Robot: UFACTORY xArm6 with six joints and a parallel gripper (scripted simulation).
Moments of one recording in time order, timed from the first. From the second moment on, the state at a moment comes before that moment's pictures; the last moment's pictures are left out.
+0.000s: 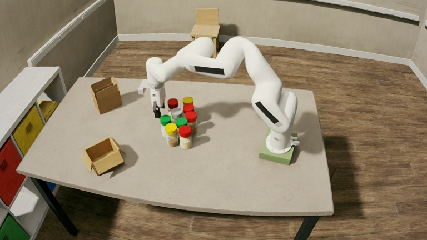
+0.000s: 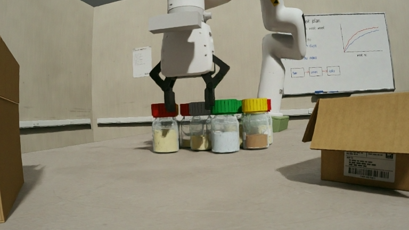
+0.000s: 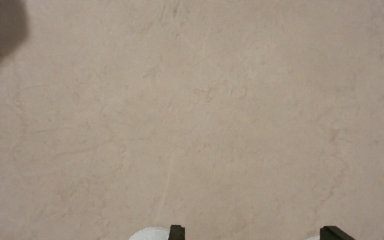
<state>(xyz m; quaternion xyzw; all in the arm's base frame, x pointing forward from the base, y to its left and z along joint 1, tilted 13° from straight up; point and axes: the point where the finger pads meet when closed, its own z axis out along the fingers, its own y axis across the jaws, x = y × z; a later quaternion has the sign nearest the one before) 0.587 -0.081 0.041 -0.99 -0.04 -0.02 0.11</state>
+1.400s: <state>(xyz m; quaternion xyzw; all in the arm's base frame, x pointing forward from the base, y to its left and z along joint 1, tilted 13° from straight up) 0.570 -0.074 0.001 -0.99 -0.05 -0.02 0.11</state>
